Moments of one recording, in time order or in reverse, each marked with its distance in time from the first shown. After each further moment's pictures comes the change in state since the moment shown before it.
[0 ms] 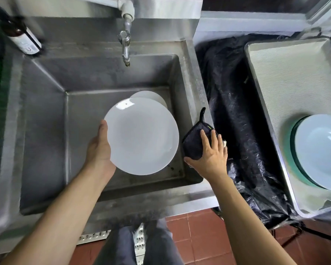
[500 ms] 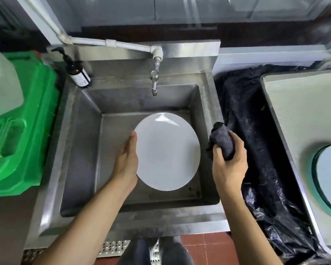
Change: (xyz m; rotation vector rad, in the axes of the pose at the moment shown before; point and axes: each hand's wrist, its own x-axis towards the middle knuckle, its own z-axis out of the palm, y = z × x) left_hand -0.042 0.041 0.006 0.071 -0.049 0.145; right_hand -0.021 -0.069 -0.076 0.882 0.570 0.017
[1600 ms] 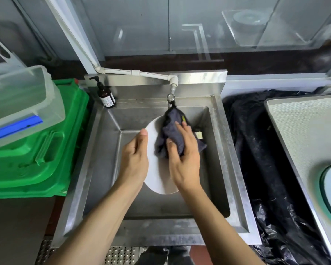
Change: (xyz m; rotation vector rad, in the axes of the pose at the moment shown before) left_hand -0.044 0.059 -0.022 0.176 0.036 0.542; right_hand -0.064 -0.127 0.060 0.328 -0.388 -0.309
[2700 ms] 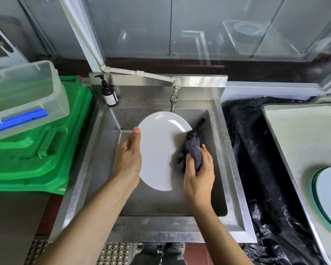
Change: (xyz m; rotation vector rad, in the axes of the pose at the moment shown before) left_hand -0.007 0.020 -0.024 -0.129 0.071 -0.256; right_hand -0.047 0.015 -0.022 -0.112 0.170 0.184
